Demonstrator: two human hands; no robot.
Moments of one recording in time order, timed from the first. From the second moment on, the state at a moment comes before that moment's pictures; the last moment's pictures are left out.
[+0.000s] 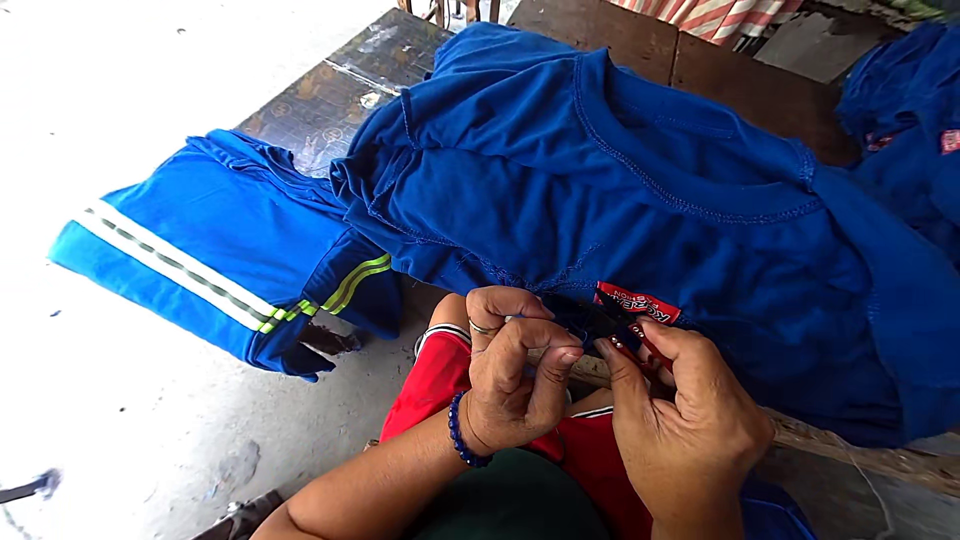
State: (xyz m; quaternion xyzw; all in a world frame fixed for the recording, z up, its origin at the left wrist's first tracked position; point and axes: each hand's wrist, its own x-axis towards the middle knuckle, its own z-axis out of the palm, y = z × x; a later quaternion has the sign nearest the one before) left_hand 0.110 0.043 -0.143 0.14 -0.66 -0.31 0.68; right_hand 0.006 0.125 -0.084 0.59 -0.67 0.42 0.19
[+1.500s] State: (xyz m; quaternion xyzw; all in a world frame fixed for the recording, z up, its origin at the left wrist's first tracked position) left_hand 0.098 0.017 -0.162 0.20 -0.73 -0.19 0.63; right_hand -0.023 0.144 -0.088 0.61 -0.69 0.35 0.17
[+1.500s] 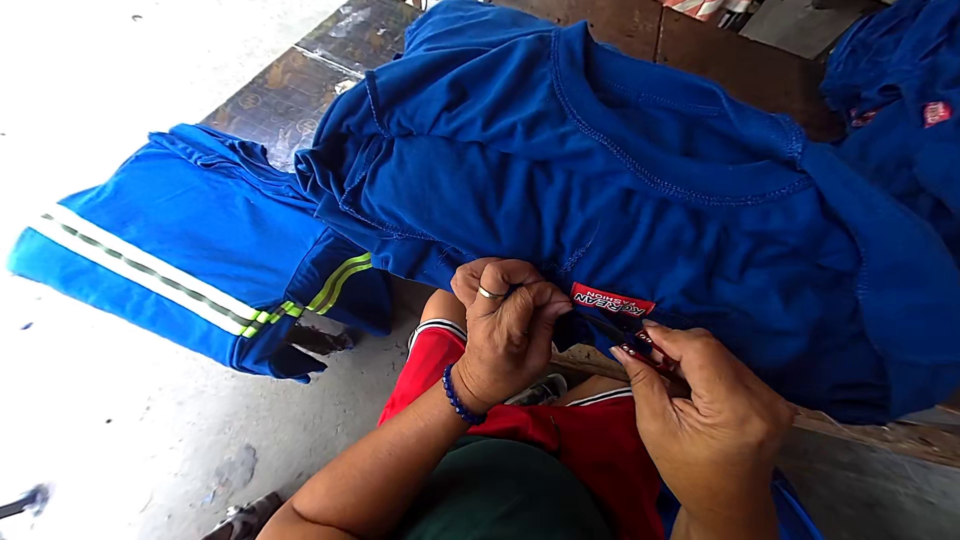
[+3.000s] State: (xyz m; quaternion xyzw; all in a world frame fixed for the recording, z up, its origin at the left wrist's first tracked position) left_hand 0.150 0.015 -0.172 0.16 -0.72 -0.19 0.65; right_hand -0.039 0.095 -0.072 0.68 -0.55 0.47 0.10
